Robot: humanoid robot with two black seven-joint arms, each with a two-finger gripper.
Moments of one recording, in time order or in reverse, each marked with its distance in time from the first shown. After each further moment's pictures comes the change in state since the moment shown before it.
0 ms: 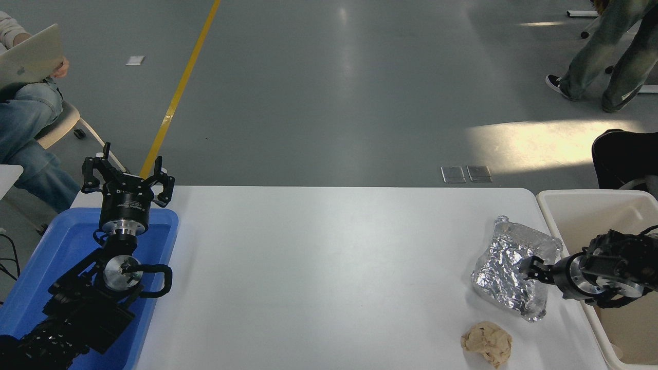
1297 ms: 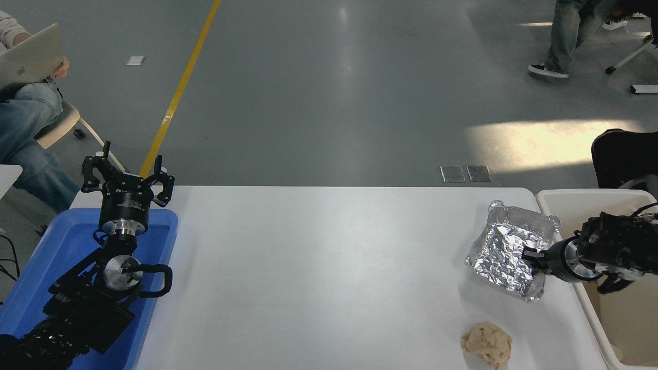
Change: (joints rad) left arm 0.000 0.001 0.001 0.000 0.002 0.000 0.002; right arm 0.312 -0.178 -0.063 0.326 -0.117 0.022 0.002
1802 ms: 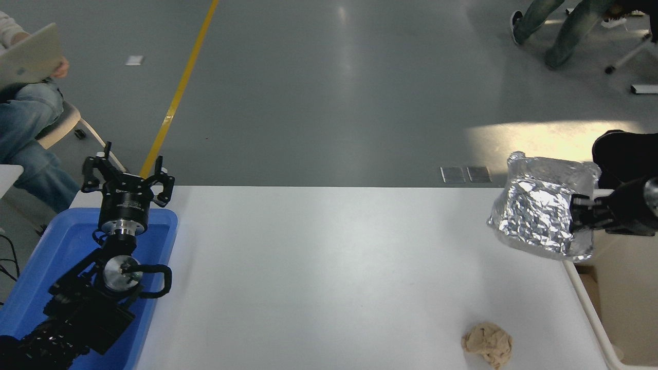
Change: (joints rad) left arm 0.000 0.001 0.000 0.000 0.000 0.000 0.000; right arm 0.831 -0.201 -0.365 0.464 -0.024 0.213 0.006
